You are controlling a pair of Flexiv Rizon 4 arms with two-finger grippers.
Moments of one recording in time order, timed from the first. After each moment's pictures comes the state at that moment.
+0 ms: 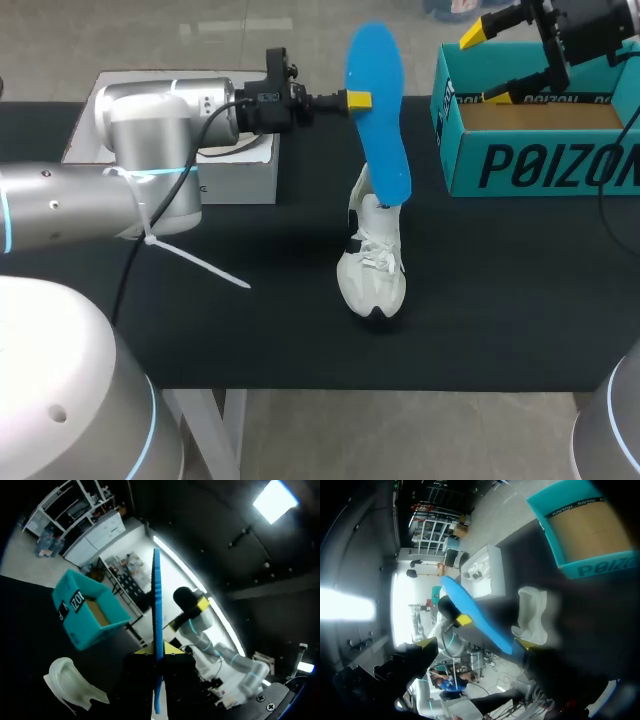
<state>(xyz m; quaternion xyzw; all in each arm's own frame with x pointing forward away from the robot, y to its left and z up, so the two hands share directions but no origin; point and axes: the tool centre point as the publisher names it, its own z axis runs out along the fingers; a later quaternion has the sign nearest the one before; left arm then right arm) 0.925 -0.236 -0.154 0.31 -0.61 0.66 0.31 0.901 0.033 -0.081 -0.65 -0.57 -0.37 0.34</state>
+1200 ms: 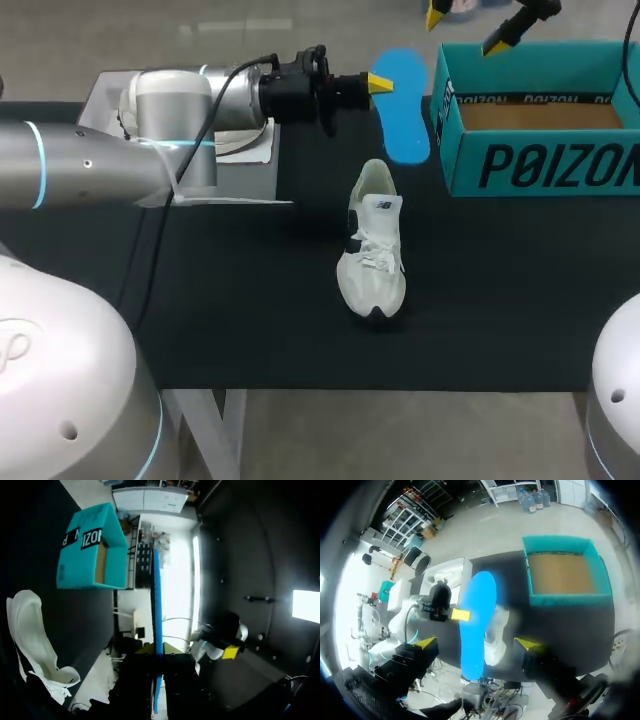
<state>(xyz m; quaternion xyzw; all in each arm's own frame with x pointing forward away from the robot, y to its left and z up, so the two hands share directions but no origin) 0.940 -0.267 -0.135 0.45 -0.49 0.50 0.56 0.899 0.065 -0.033 -0.68 -0.69 -0.24 0.07</state>
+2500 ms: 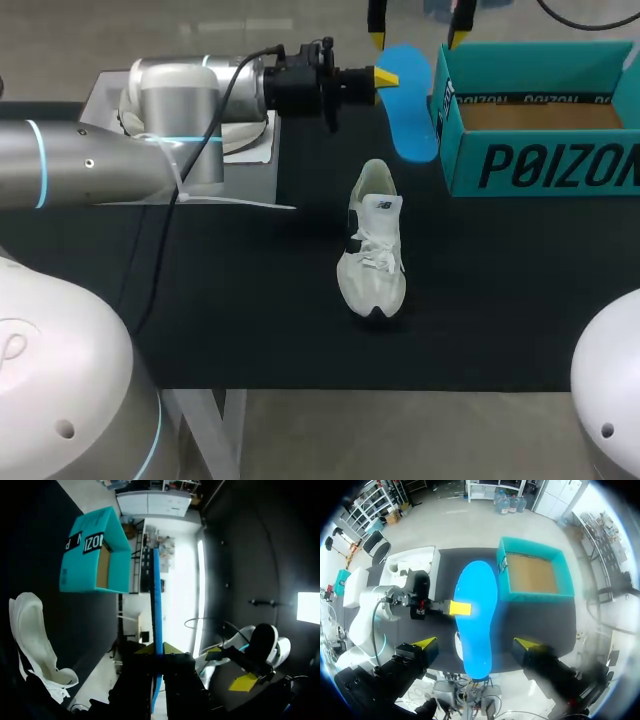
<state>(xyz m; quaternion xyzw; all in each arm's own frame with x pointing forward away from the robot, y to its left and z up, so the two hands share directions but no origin) 0.944 -0.275 -0.131 0.47 -0.49 0.50 0.54 0.898 0.115 -0.042 -0.71 -0.70 -0.06 -0.06</state>
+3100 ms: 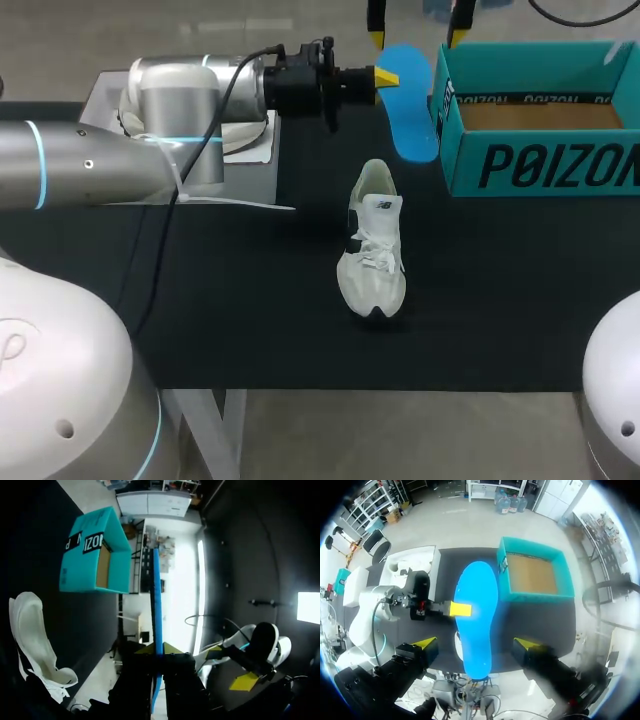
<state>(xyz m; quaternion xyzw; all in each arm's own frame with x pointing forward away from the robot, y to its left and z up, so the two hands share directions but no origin) 0.943 -0.274 -0.131 0.47 -0.49 0.50 0.54 0.899 0.115 -0.042 -0.71 -0.70 -0.06 -0.06</state>
